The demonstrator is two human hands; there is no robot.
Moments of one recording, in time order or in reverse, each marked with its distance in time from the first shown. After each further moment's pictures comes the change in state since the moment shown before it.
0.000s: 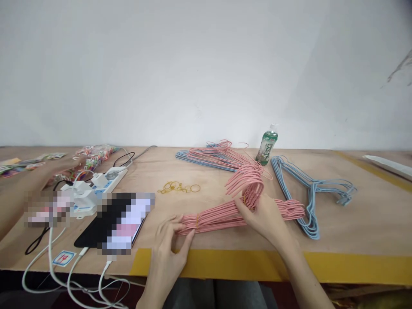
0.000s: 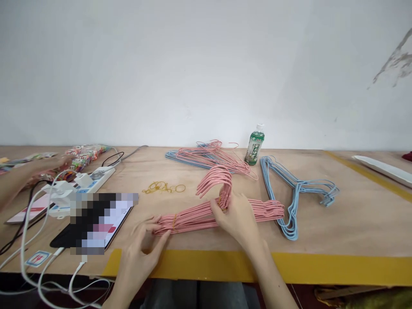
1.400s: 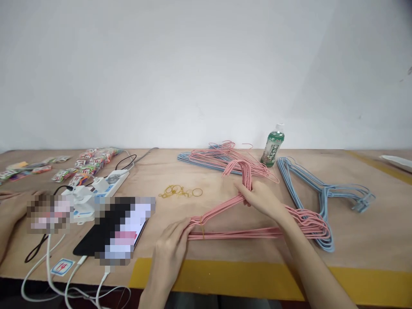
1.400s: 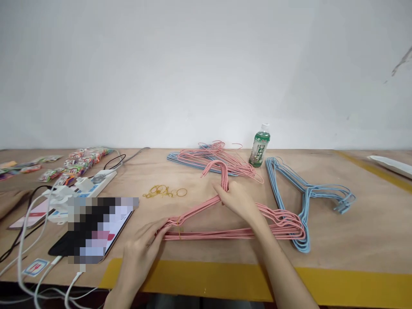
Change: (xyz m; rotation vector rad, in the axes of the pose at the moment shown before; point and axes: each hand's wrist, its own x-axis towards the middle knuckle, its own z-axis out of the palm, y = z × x) left_hand 0.021 -0.006 0.003 0.057 -0.106 0.102; right_hand 0.058 0.020 0.005 0.244 -0.357 0.246
